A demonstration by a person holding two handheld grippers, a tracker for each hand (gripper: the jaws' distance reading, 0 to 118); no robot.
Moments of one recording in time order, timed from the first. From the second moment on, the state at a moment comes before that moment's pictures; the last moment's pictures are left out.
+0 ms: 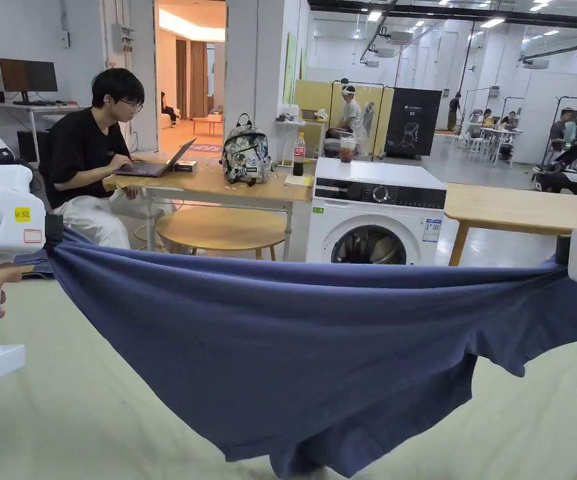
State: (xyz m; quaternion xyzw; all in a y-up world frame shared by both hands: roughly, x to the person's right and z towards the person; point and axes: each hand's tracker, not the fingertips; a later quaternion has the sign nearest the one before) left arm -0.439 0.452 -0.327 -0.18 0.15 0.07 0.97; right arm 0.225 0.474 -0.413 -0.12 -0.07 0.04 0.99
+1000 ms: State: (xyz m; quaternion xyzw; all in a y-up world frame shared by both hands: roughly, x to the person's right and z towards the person) left arm -0.406 0.263 -0.224 -0.25 0.12 0.09 0.96; right arm 0.241 0.287 -0.307 -0.23 -0.07 0.10 0.97
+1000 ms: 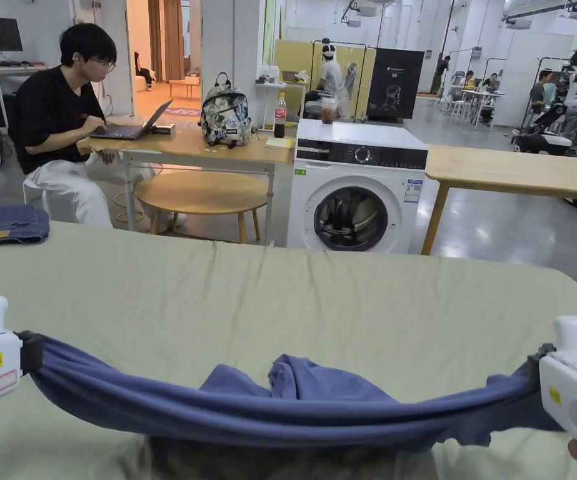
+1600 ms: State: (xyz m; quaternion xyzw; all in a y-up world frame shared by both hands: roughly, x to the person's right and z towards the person) left arm -0.390 0.148 -0.133 -0.37 0.13 0.10 0.91; right arm 0.254 0.173 -0.238 -0.33 -0.06 0.11 0.93
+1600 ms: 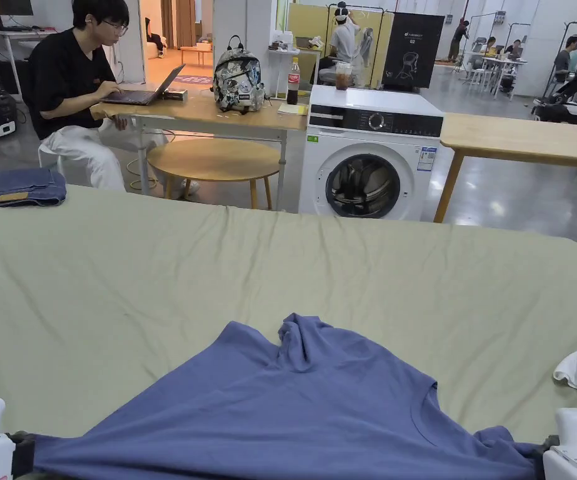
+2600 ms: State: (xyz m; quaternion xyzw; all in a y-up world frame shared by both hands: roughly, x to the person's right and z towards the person) left arm -0.243 0.236 -0.195 -0.15 0.07 0.00 0.99; right arm 0.094 0.237 -0.234 -0.13 0.04 0.01 0.99
